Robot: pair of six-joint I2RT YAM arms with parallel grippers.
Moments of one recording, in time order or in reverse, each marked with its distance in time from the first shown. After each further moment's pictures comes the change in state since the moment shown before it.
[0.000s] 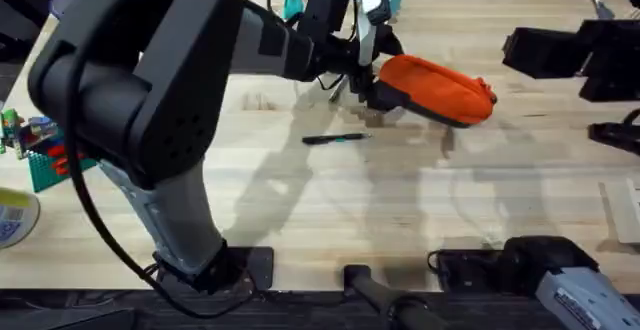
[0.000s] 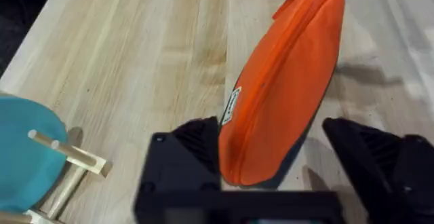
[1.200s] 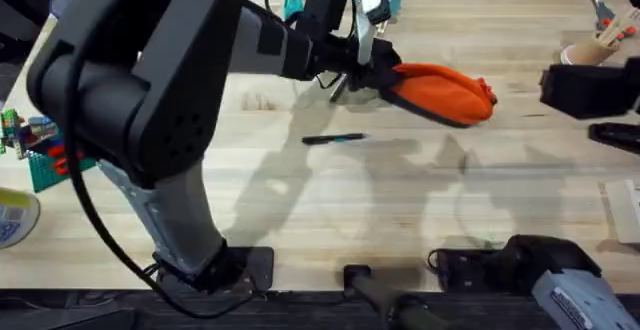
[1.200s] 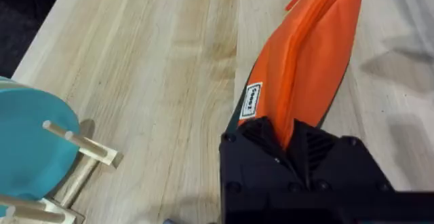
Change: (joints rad) left arm 0.006 0.000 0.001 0.003 -0.030 0.006; right arm -0.126 -0.054 0.130 -0.280 0.000 -0.203
